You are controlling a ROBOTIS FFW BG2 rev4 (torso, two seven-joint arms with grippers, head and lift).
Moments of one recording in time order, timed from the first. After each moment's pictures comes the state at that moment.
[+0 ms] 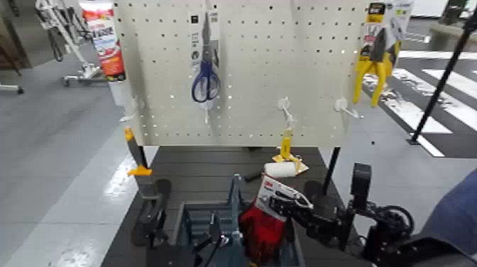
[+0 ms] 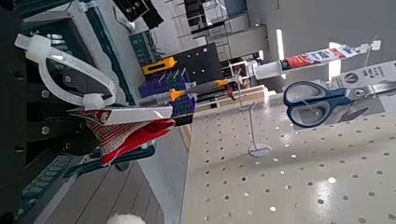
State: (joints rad) left arm 0.30 0.00 -0.23 -1.67 -0.01 -0.50 0.08; right arm -0.09 -0.35 0.21 -1.67 -0.46 0.31 0.83
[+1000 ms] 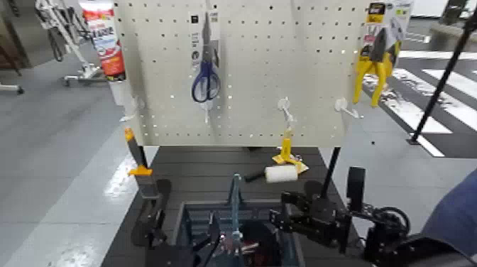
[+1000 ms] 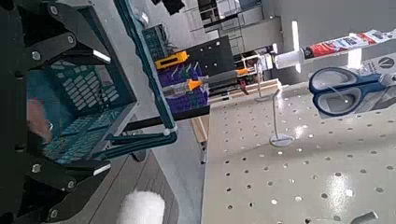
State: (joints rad) left arm 0.30 0.00 -0.23 -1.67 -0.01 -0.50 0.08; right arm -0.11 -0.36 0.23 -1.61 -0.42 0.30 0.82
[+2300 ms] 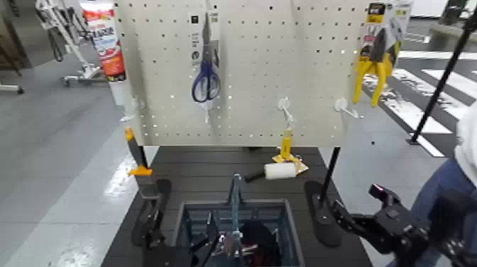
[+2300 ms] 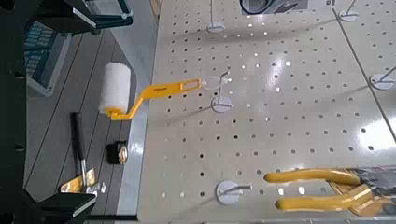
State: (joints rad) left arm 0.30 0.00 -0.22 -1.67 -0.01 -0.51 0.08; right arm 0.28 -0.28 -0.08 -1.99 -0.34 0.15 0.38
